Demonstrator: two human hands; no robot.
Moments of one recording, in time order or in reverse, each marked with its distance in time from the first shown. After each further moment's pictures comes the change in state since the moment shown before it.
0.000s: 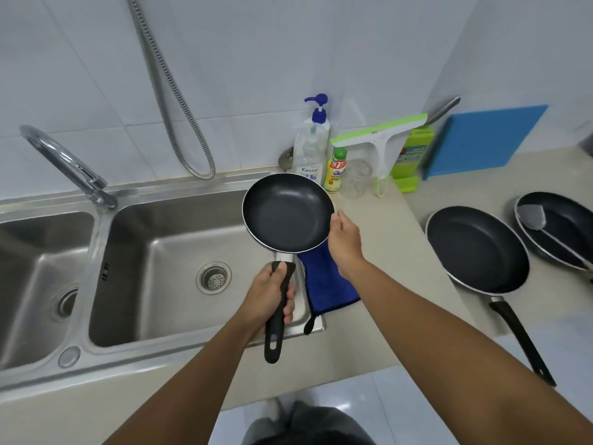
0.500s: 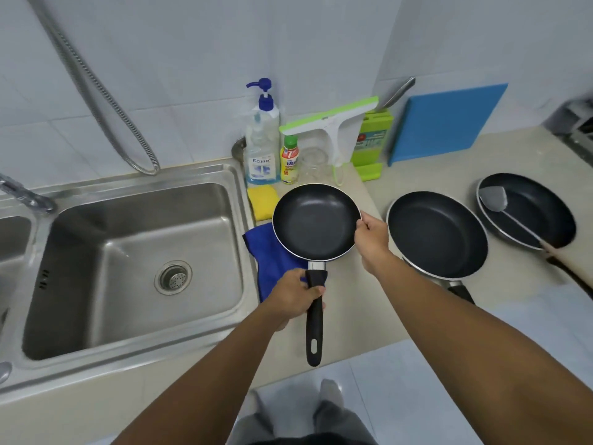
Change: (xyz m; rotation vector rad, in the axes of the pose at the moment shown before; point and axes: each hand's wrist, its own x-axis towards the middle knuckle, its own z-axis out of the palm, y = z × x) left_hand 0.051 -0.041 0.125 0.369 -0.110 -0.119; right_hand 0.070 0.084 -0.140 0.016 0.176 0.071
